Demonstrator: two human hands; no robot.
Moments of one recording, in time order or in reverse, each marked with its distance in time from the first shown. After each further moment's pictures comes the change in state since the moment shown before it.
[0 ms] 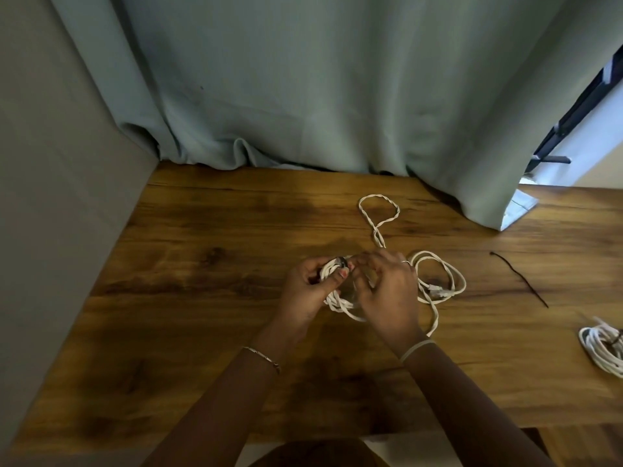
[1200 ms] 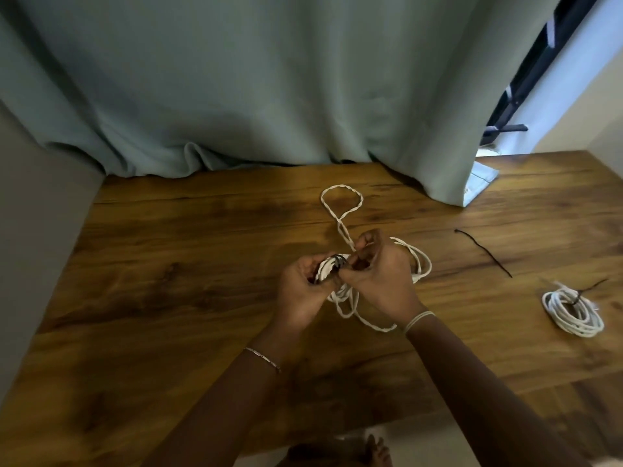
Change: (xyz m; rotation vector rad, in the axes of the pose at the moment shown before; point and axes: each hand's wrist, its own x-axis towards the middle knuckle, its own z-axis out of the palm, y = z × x) left_hand 0.020 -0.019 0.051 0.096 -0.043 0.127; right_hand 0.021 0.042 -0.031 0.356 -0.083 0.288
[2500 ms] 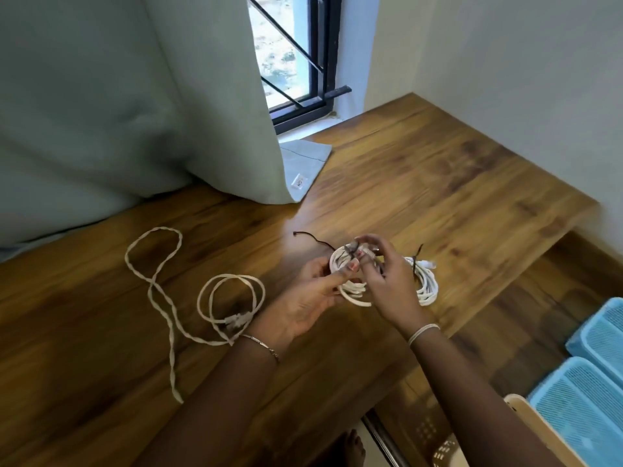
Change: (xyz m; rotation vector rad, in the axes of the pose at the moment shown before) left_hand 0.034 -0.012 0.288 -0.220 -0.674 -0.600; right_hand 0.013 0.216 -0.202 0.217 0.375 0.142
